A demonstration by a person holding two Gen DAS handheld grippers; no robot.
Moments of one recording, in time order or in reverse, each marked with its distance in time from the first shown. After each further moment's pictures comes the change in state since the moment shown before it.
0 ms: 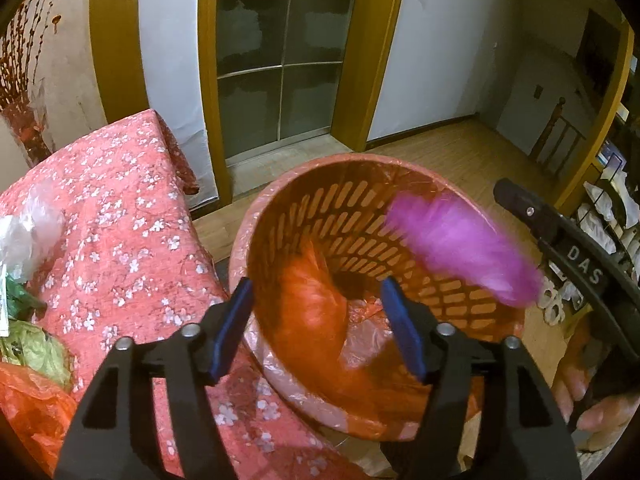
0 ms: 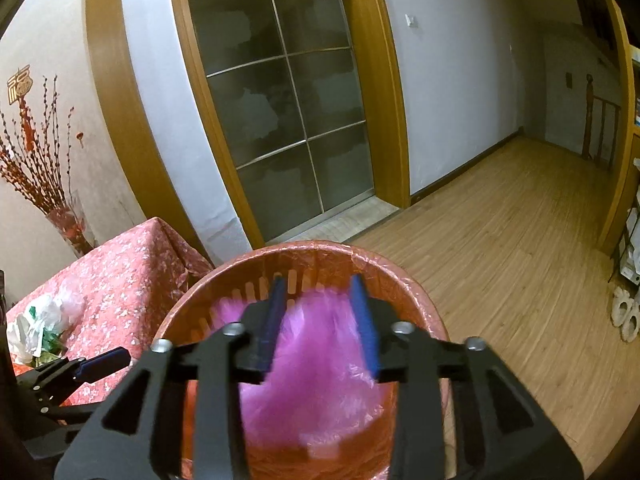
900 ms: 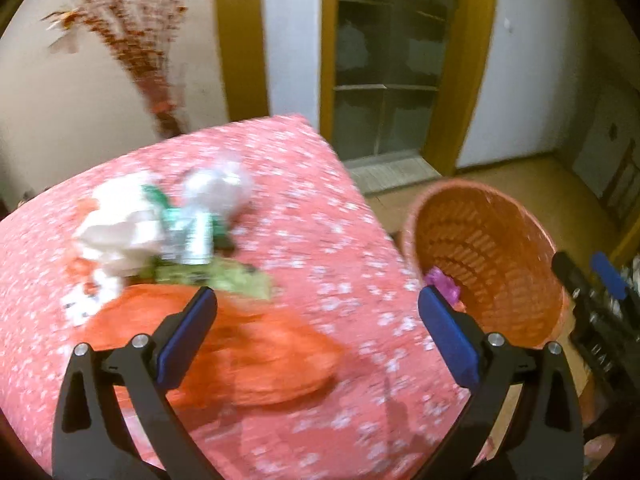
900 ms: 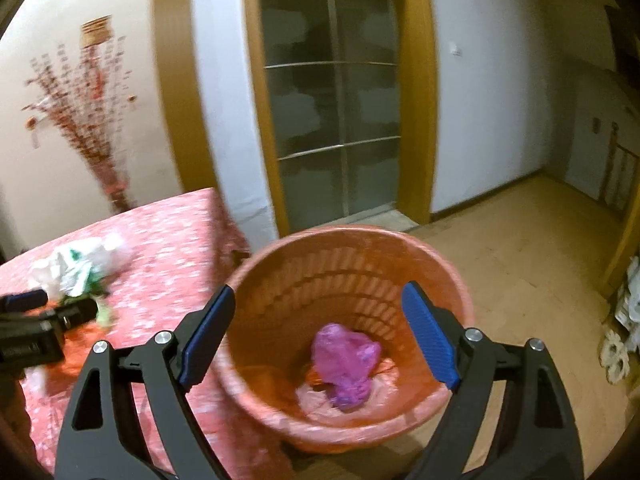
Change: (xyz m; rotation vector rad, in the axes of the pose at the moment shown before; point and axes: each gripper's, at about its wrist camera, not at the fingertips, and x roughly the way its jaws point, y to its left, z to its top) left arm -0.129 0.086 -0.036 -0.185 -0.065 0.304; right arm -0.058 0.067 -0.026 -0.180 -0.009 0.078
